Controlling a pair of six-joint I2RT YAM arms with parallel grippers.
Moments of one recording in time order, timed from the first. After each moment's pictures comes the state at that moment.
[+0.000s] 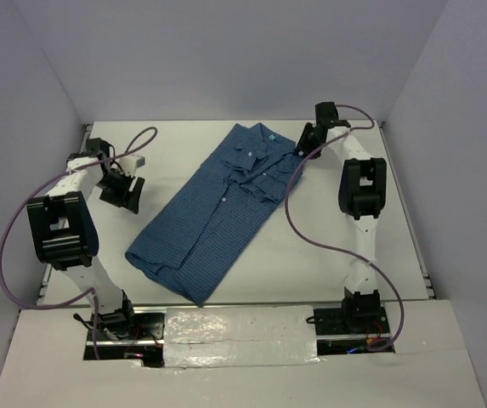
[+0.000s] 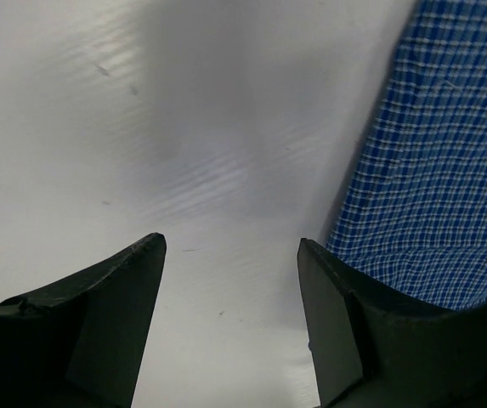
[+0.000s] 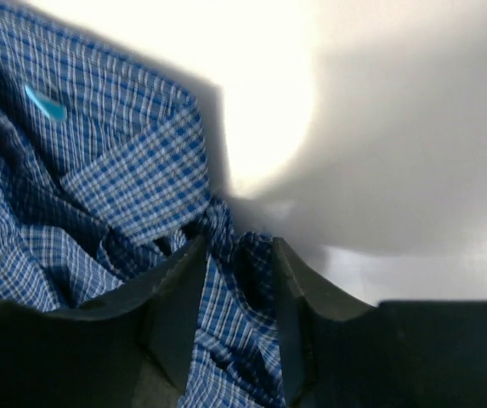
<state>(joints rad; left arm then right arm) 0.22 1.78 1.34 -0.86 0.24 0.52 0.06 2.40 2.02 -0.58 -0.16 0.51</state>
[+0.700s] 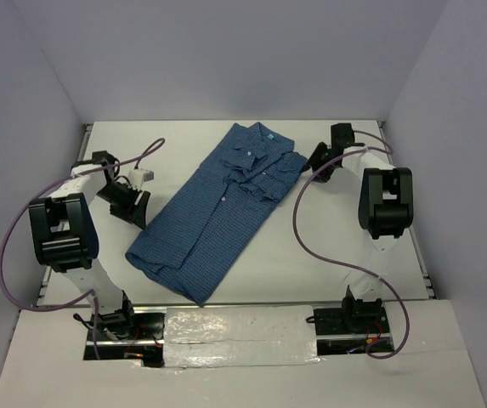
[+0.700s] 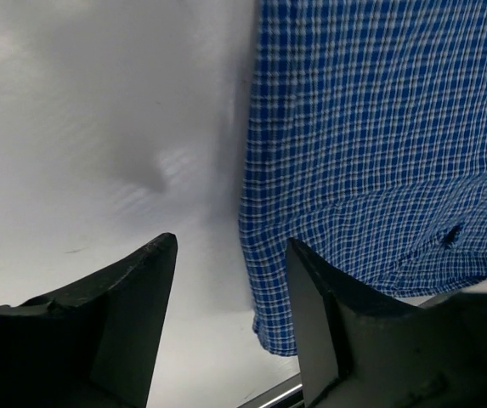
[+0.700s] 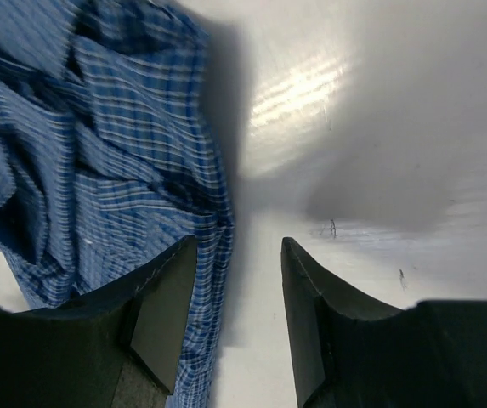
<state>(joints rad) 0.20 1.76 1.24 -0.96 0.38 0.60 0.00 2.04 1.48 -0.42 -0.24 0.65</state>
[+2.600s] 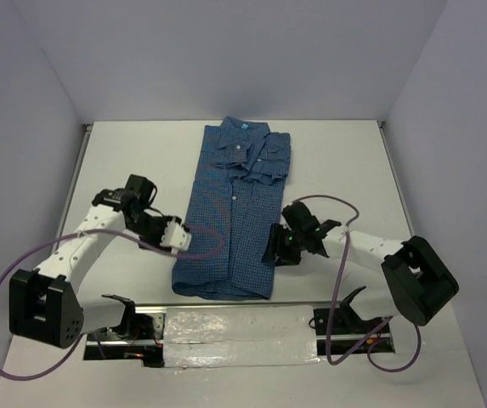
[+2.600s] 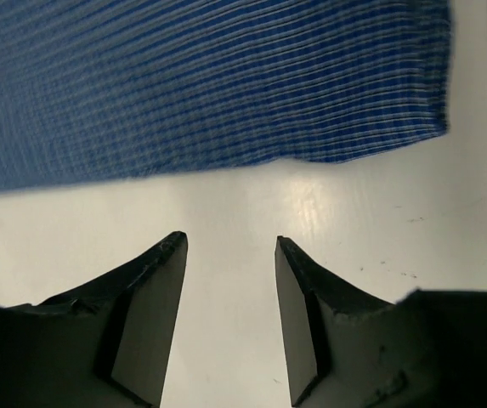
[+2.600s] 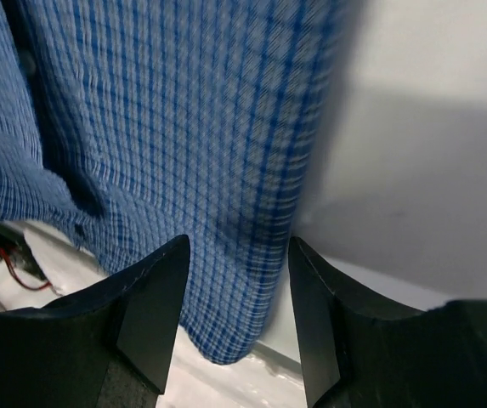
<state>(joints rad) -0.21 1.26 0.97 -1.08 0.50 1.54 0.59 1.34 0.59 -0.30 -0.25 0.78</state>
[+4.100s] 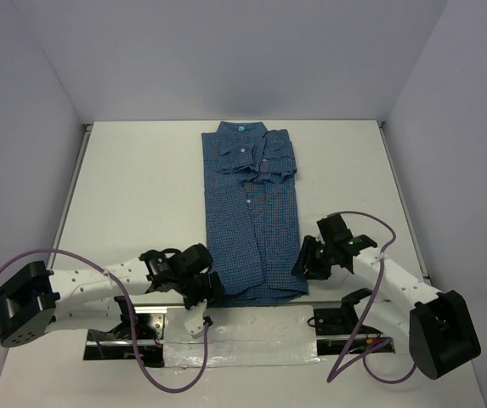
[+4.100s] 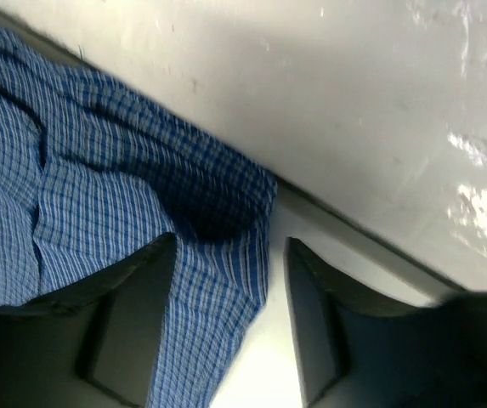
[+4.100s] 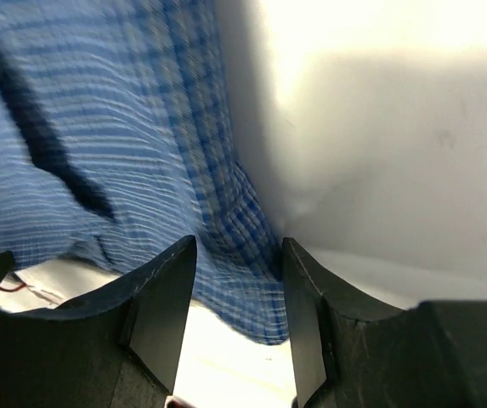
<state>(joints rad) -1.03 1.13 0.53 -0.54 0.46 1.66 0.36 1.00 0.43 -0.58 -0.27 0.69</state>
